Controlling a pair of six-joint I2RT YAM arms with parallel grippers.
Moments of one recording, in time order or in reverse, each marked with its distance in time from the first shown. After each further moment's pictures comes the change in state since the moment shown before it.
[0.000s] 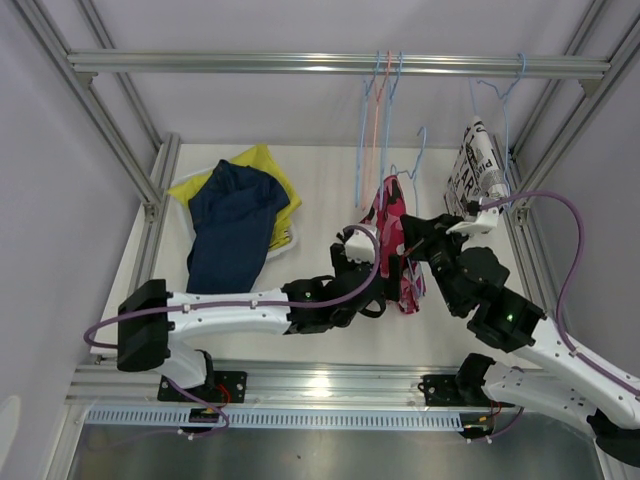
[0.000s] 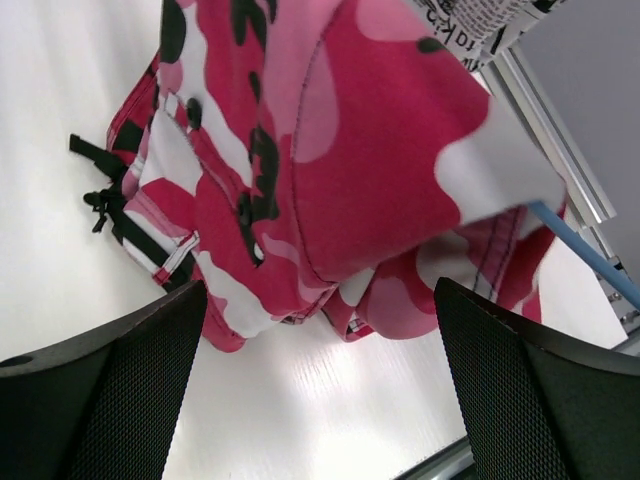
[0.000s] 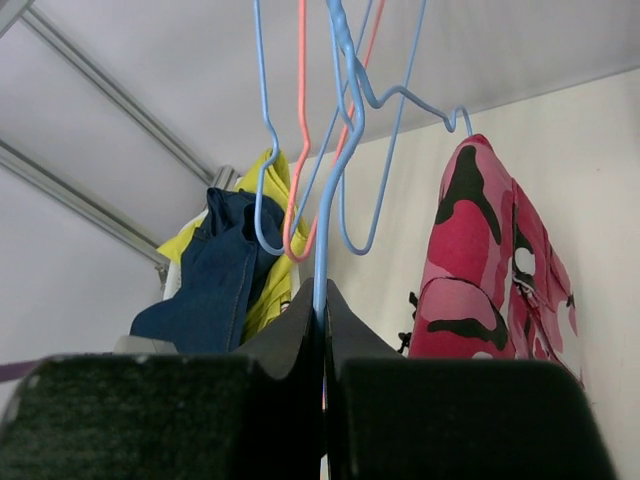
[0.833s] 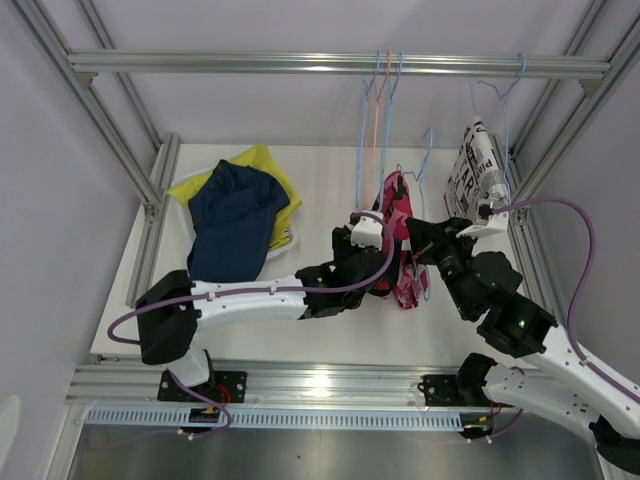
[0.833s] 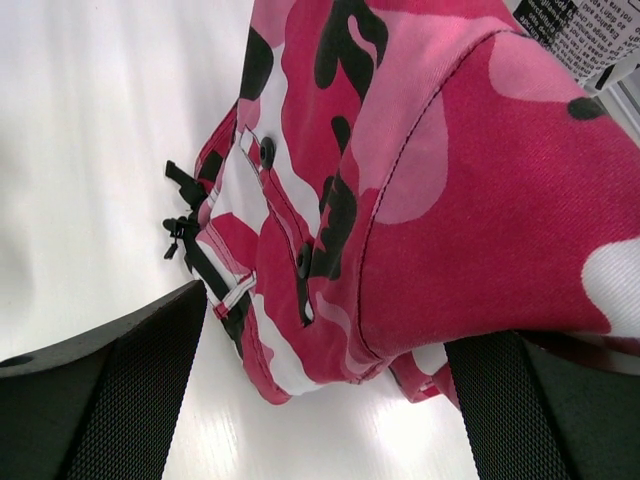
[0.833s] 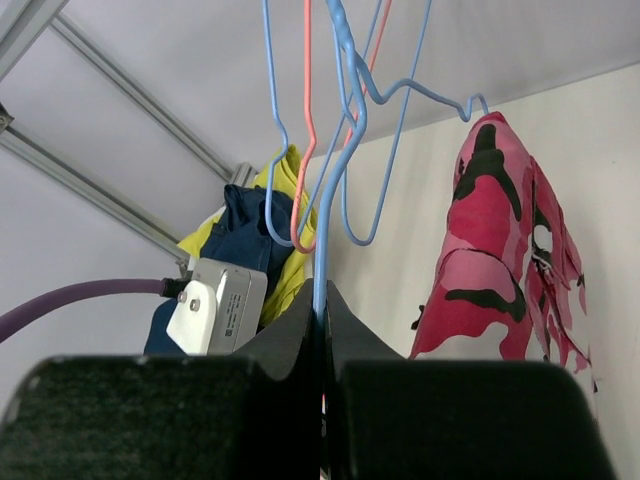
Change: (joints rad) left arm 0.095 0.118 0.052 0.069 -0.048 0.159; right arm -0.023 -0.066 -0.007 -0.045 -0.061 0.036
